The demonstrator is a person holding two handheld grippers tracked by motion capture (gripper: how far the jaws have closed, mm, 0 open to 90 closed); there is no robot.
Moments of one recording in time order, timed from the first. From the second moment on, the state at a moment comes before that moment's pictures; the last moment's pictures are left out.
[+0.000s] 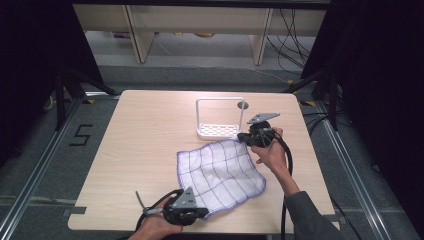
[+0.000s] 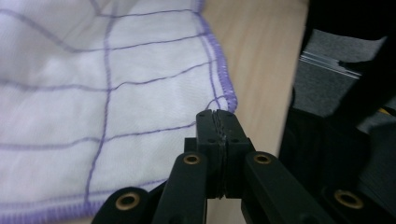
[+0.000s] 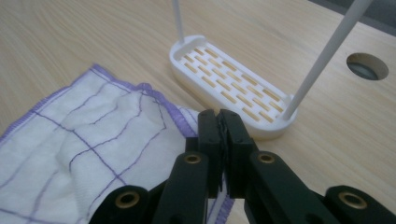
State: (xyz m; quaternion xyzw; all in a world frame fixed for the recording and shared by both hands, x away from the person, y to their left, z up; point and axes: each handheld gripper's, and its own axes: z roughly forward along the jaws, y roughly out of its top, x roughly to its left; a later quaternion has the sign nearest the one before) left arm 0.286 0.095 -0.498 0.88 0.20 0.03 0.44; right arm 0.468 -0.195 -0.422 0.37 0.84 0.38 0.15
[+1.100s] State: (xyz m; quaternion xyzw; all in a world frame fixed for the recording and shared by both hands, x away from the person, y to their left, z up) left arm 0.286 0.143 -0.507 0.87 0.23 0.04 0.43; right arm 0.412 -0.225 -0.456 0.40 0.84 0.35 0.13
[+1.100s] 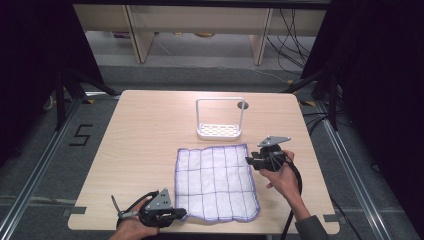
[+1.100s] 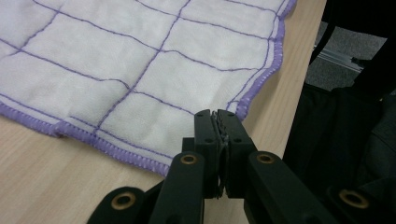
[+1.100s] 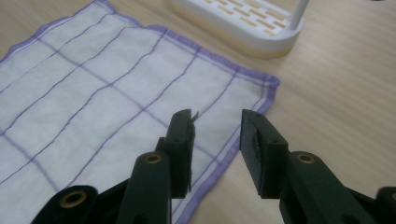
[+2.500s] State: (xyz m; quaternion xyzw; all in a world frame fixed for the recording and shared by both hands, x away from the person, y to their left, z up) left arm 0.453 0.151 -0.498 0.82 0.39 0.15 0.39; right arm 0.461 -0.225 -0.470 0.41 0.83 0.35 0.14
